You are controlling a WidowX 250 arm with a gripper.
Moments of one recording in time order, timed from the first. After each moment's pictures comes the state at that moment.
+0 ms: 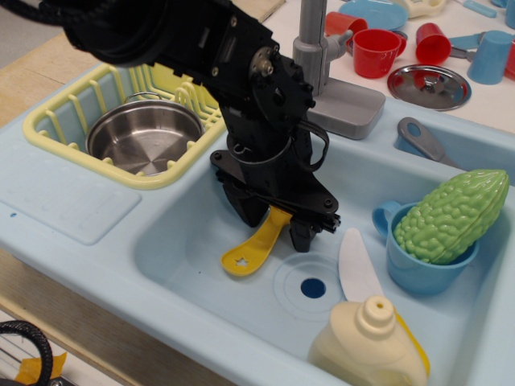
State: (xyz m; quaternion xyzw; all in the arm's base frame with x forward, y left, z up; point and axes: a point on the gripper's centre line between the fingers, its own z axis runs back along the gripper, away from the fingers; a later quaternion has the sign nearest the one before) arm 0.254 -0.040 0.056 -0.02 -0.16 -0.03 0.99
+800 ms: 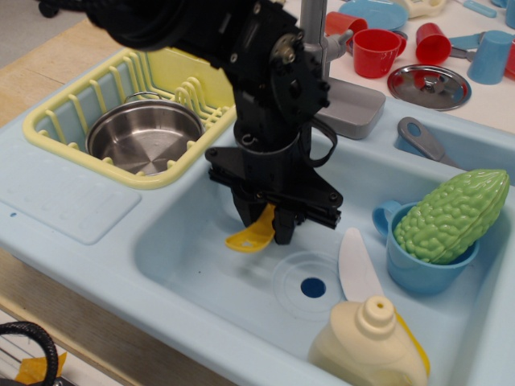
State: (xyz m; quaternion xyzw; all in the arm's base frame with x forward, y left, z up) arm 0.247 -0.043 0.072 0.01 -0.13 0.01 0.99
